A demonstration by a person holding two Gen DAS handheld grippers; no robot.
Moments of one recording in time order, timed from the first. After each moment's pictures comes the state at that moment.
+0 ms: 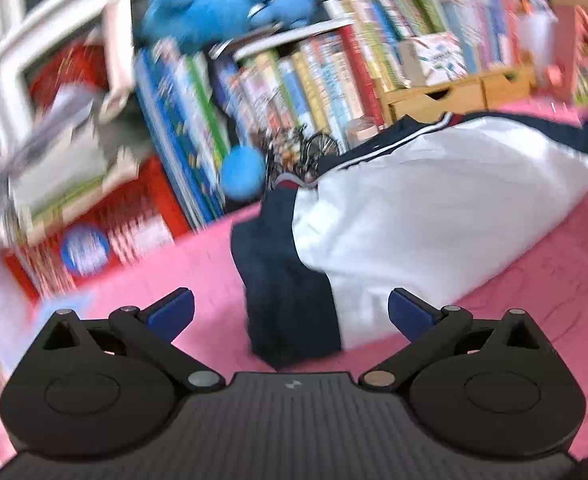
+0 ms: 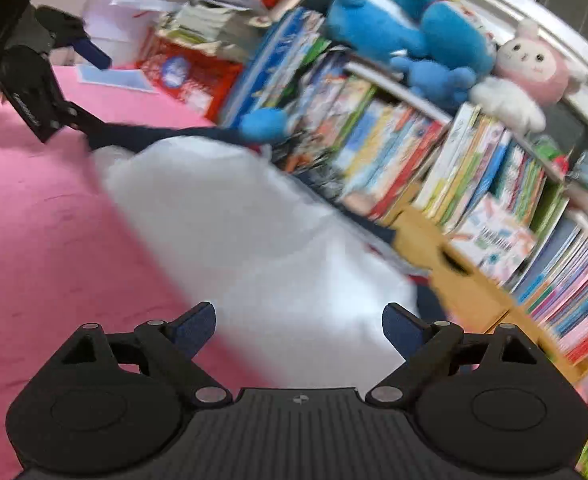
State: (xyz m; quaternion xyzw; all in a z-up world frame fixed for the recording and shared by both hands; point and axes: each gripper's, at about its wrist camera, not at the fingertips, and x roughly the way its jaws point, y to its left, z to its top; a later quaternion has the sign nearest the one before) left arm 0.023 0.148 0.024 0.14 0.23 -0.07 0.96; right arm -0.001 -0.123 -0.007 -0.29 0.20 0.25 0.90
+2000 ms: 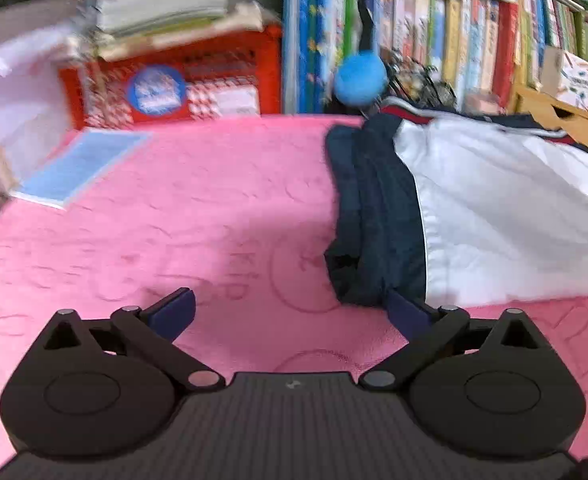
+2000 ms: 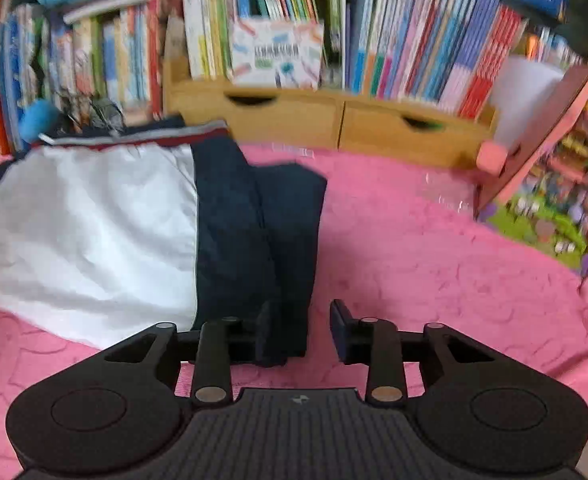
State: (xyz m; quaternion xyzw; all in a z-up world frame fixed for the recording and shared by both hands) left arm 0.029 0.195 0.006 0.01 0.32 0.06 0.94; right arm 0.073 -0.259 -0.017 -0.05 0.33 0.05 0.94
